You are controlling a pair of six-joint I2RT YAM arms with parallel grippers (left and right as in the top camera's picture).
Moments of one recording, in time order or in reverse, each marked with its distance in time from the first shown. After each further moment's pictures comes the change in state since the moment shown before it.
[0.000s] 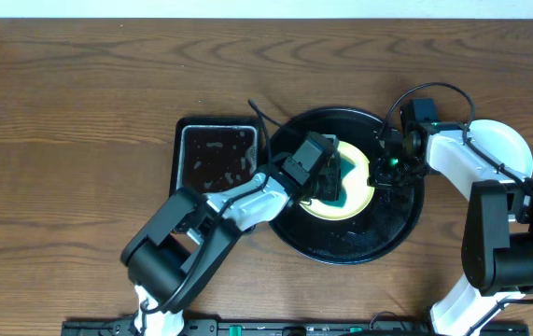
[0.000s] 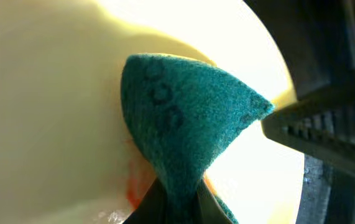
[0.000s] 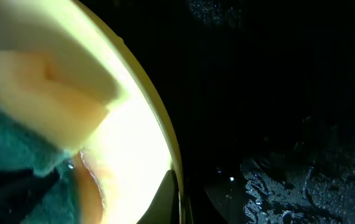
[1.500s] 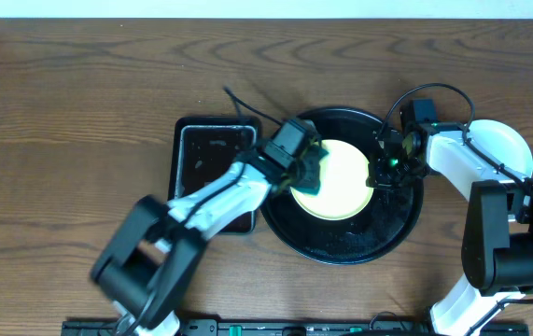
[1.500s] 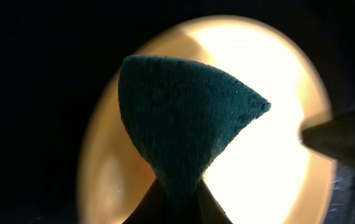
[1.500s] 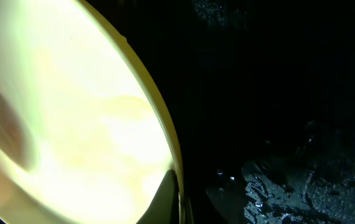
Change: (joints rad) left arm 0.089 -0.155 0.025 -0.227 -0.093 0.095; right arm 0.000 0.000 -0.006 0.009 -0.009 0.000
